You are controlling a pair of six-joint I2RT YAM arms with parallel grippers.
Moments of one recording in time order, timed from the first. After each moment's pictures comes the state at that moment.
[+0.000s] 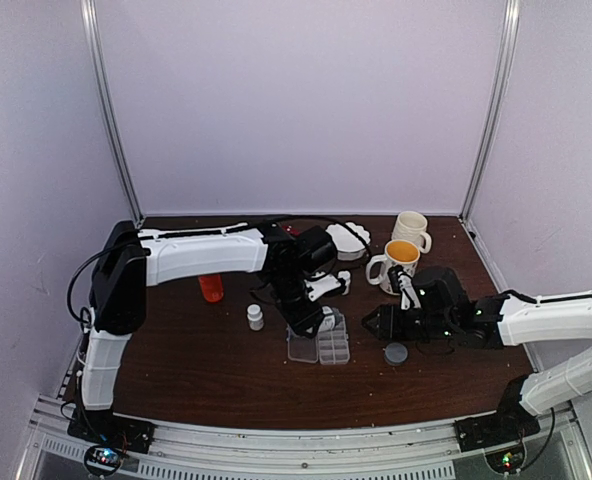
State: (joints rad) left arm -1.00 2.18 1.86 -0.99 0.08 0.04; right arm 0.84 1.22 0.55 0.01 0.01 0.73
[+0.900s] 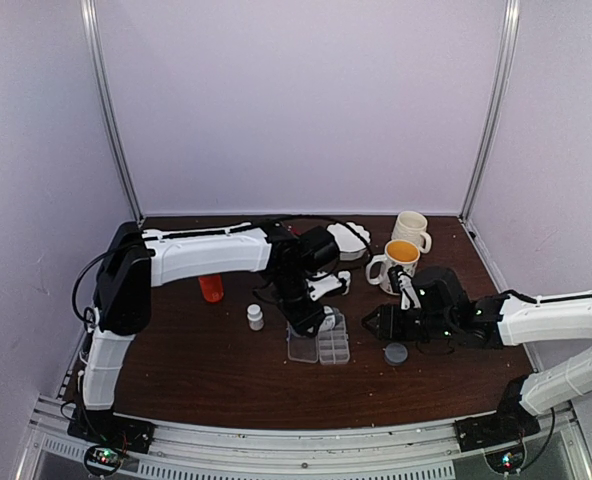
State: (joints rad) left arm -1.00 2.22 1.91 -1.03 0.07 0.03; right arm 0.84 1.22 0.55 0.01 0.01 0.73
